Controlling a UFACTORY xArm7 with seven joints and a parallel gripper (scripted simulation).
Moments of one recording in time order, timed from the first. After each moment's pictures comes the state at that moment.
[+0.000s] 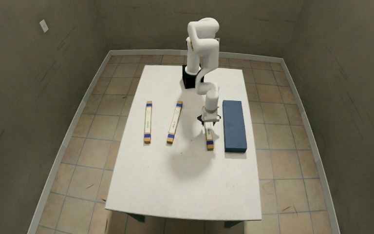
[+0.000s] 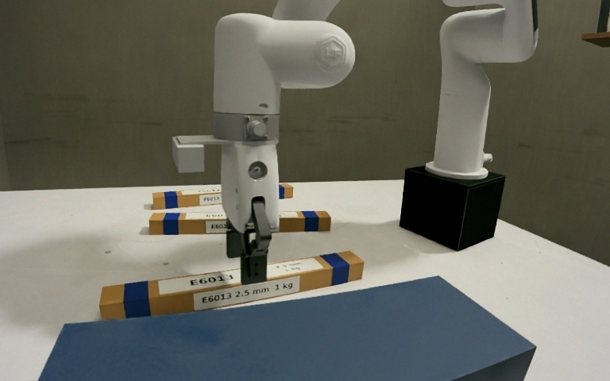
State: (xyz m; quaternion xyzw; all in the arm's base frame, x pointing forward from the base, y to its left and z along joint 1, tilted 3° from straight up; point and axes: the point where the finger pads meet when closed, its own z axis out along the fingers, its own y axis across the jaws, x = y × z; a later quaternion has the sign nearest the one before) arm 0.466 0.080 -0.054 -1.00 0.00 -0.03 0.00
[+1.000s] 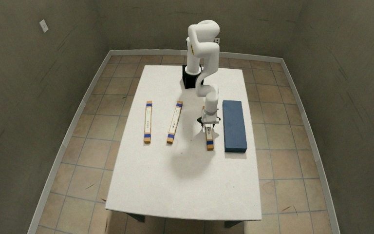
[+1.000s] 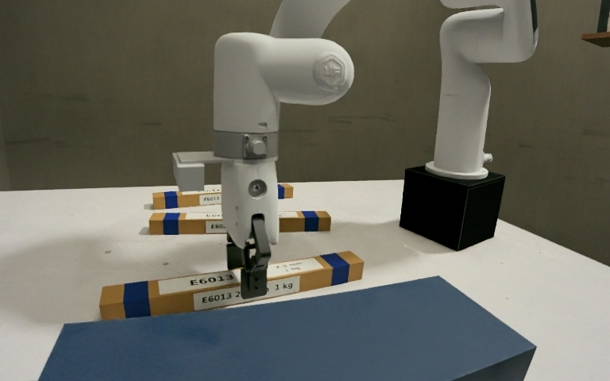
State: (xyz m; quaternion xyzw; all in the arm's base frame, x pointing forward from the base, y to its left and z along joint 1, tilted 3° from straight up) arm 0.467 0.081 -0.073 -1.00 0.00 -0.03 0.00
